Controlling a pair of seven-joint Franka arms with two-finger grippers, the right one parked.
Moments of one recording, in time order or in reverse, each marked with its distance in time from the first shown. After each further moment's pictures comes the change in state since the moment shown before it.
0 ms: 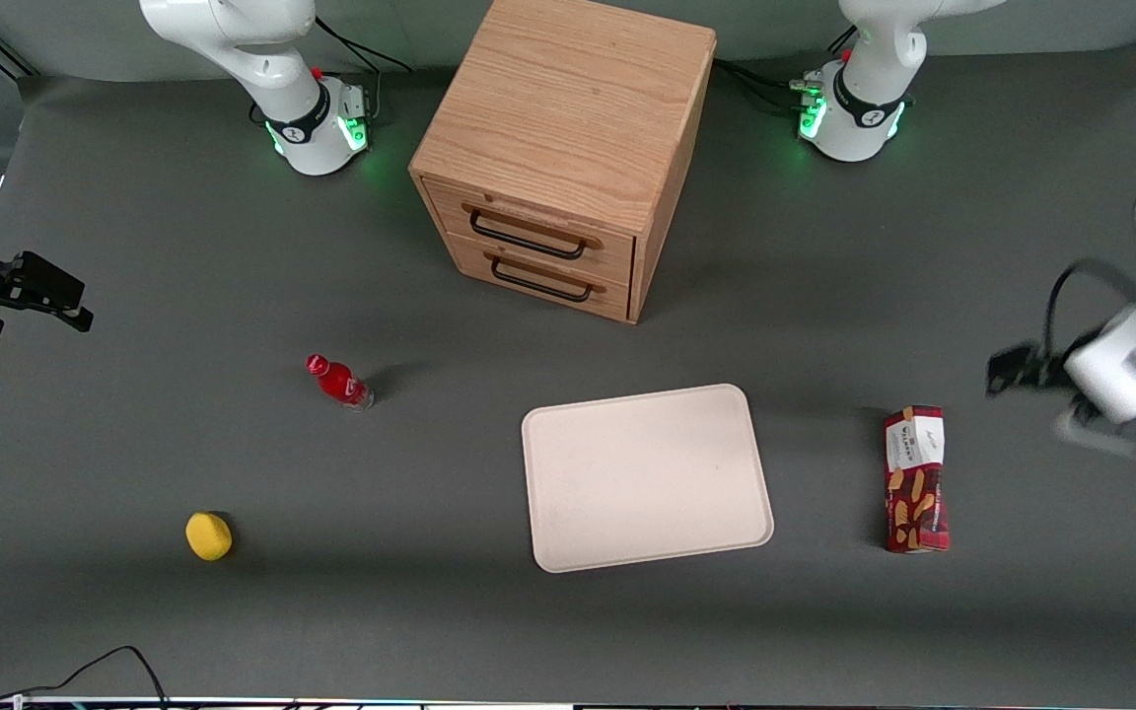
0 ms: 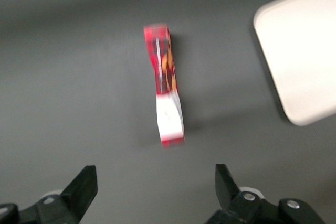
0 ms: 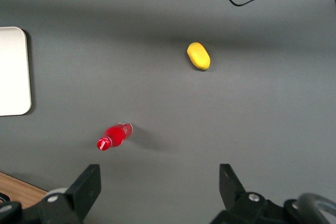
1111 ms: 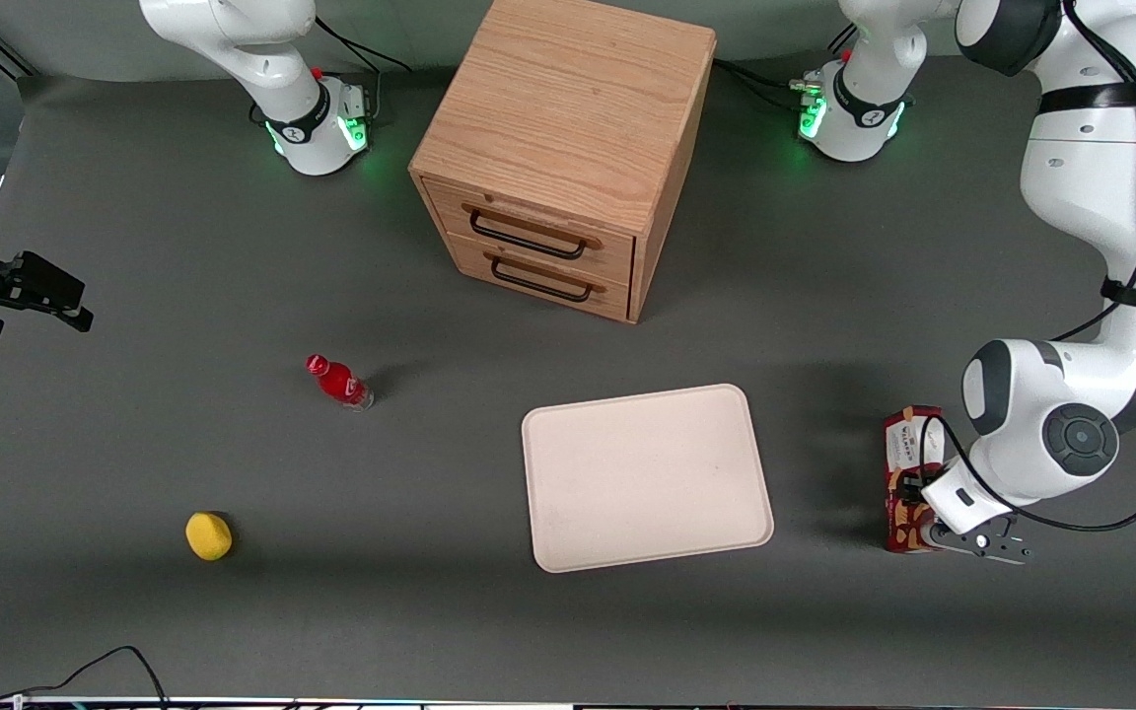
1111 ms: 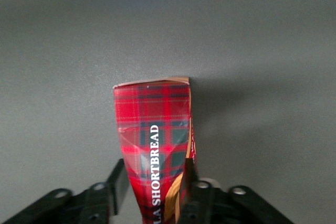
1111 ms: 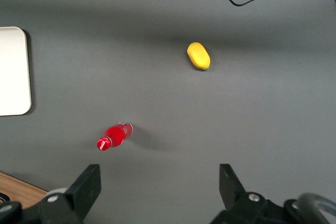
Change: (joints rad) arm -0.031 0.365 0.005 0.033 0.118 0.376 -0.133
